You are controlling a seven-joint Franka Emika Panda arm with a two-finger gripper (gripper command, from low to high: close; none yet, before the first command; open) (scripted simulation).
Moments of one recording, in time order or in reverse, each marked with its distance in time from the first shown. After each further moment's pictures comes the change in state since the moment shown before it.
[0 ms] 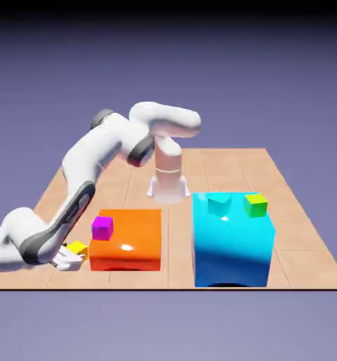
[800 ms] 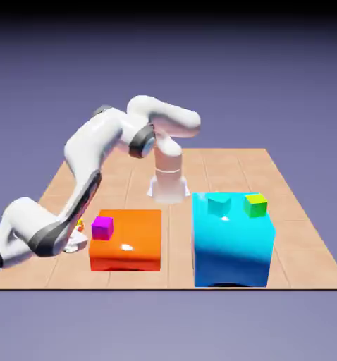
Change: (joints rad) arm -0.043 -0.105 0.246 0.146 -0.493 -0.410 0.156
